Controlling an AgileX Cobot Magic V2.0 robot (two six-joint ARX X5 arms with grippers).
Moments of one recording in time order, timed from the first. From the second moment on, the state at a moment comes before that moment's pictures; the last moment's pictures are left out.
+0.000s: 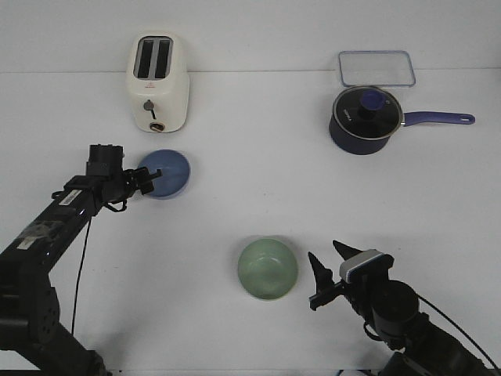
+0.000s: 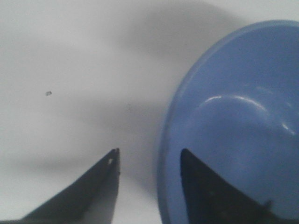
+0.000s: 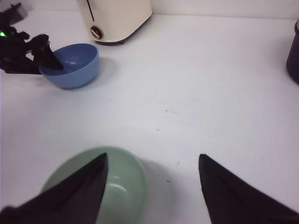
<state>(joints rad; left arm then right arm) -0.05 1.74 1.21 -0.29 0.08 -0.36 0.81 0.54 0.59 -0.40 0.24 0.30</state>
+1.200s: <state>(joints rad) -0.82 1.40 0.96 -0.21 0.08 -0.44 0.81 0.54 0.59 -0.40 0.24 0.29</state>
